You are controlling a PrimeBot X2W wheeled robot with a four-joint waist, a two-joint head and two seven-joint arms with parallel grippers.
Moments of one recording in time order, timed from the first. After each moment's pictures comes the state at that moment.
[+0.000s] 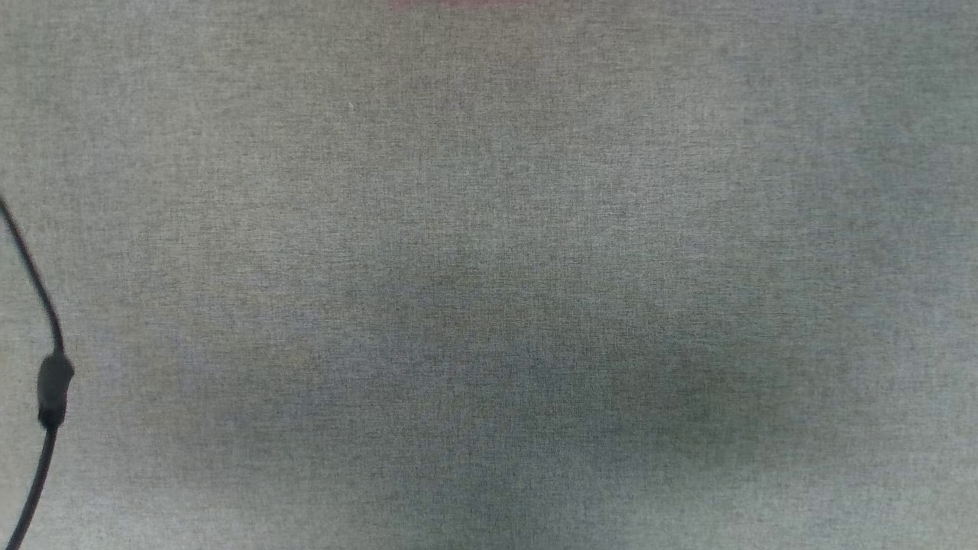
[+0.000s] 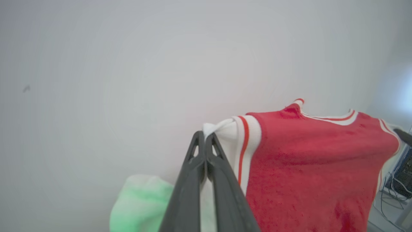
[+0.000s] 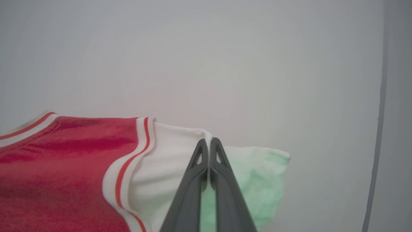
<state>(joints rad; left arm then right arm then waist) -1.91 0.53 -0.96 0.82 -1.36 -0.10 -0.24 -1.88 -0.54 0.47 0.91 0.82 0.13 -0.12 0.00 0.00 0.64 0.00</state>
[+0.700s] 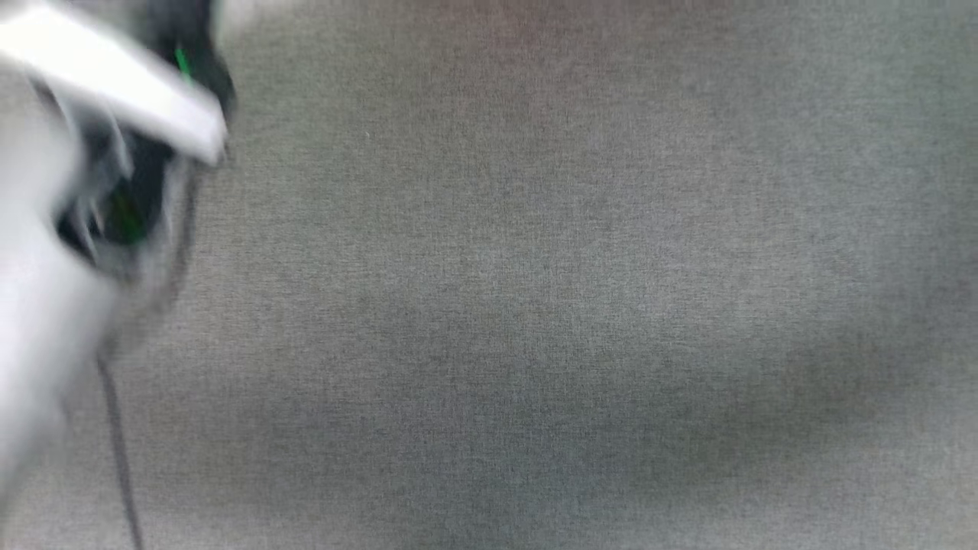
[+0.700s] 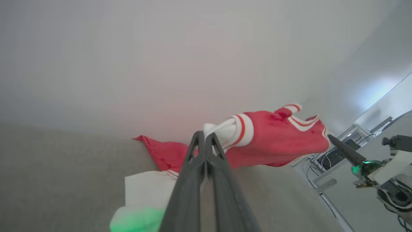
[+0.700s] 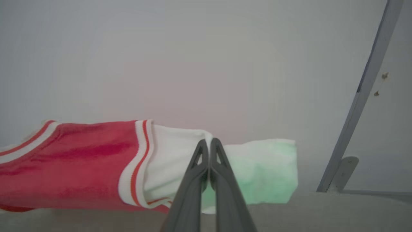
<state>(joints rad) -1.09 0.65 -0.81 0.36 -1.43 -0.13 -0.26 -1.25 -0.64 0.55 0.70 1.02 0.13 -0.11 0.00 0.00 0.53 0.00</state>
